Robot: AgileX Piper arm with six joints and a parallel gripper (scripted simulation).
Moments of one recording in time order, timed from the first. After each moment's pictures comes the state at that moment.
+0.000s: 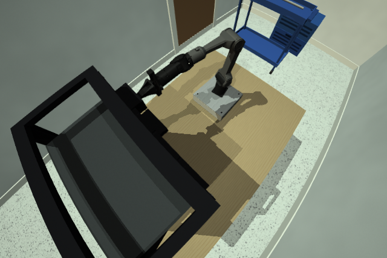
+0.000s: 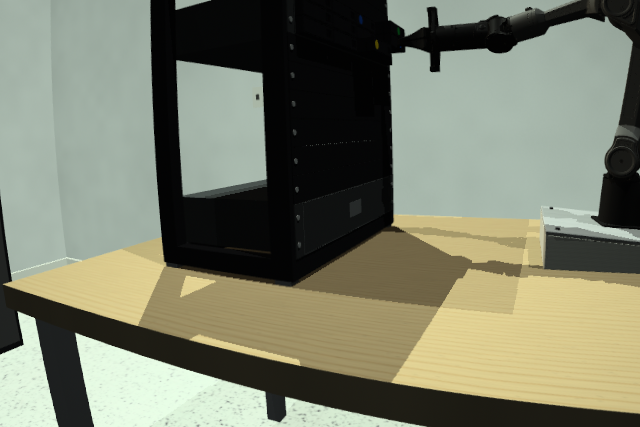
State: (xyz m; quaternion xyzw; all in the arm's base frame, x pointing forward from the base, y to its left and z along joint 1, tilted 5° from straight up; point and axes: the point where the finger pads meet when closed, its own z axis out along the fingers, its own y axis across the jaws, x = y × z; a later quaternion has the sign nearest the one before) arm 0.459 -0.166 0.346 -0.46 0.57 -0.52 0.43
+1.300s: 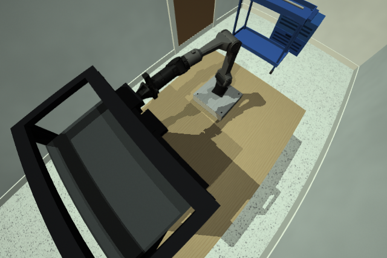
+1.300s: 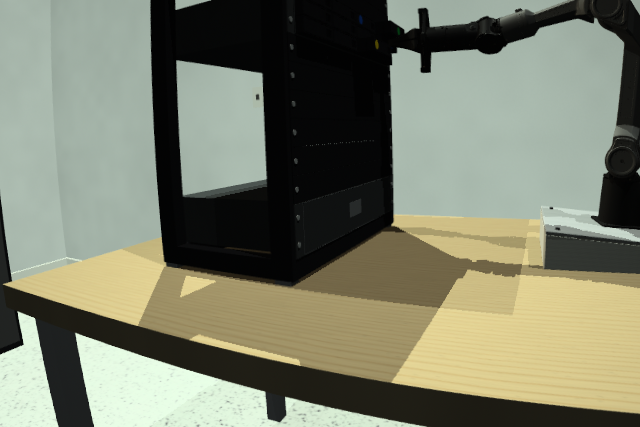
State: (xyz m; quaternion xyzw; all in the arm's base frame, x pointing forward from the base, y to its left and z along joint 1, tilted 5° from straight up) arm 0.480 -0.171 0.344 -0.46 0.57 -0.52 0.43
